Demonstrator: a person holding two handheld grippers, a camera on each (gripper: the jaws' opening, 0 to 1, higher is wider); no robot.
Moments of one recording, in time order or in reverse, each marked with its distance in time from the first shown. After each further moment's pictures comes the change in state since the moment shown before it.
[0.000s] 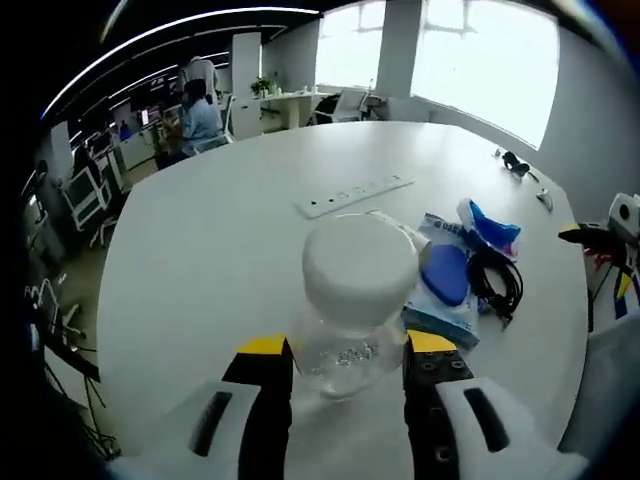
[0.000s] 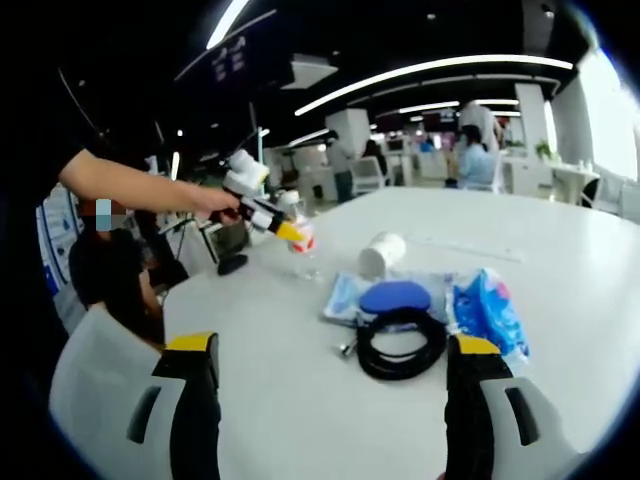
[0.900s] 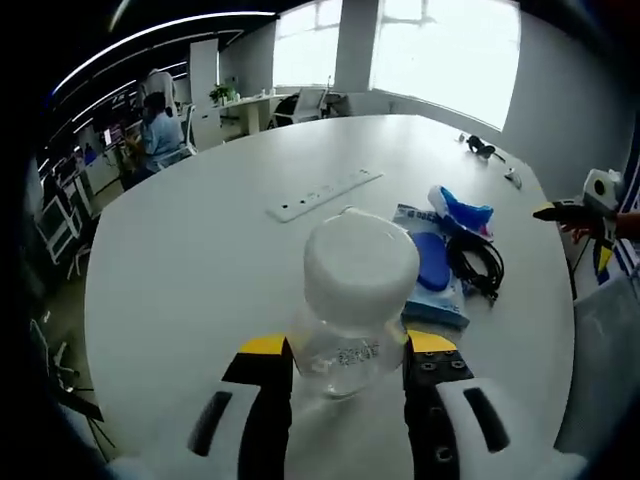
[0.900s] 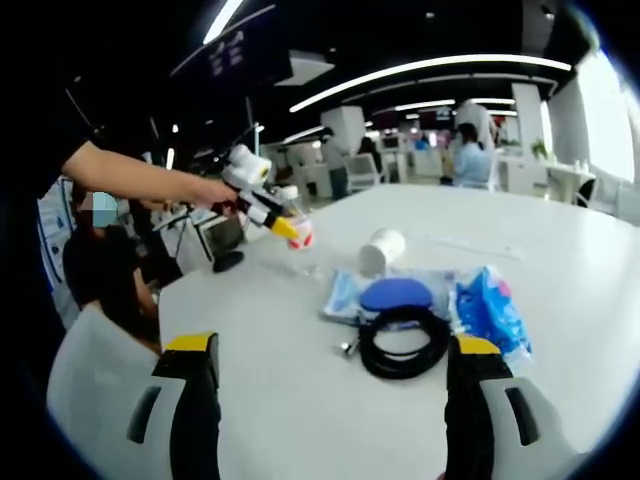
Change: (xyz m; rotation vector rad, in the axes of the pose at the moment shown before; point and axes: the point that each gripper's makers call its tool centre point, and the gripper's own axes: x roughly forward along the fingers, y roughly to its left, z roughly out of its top) left arm 0.002 0.000 0.001 0.116 0.011 -0.134; right arm 0.007 0.006 -0.003 -0.003 0.015 -0.029
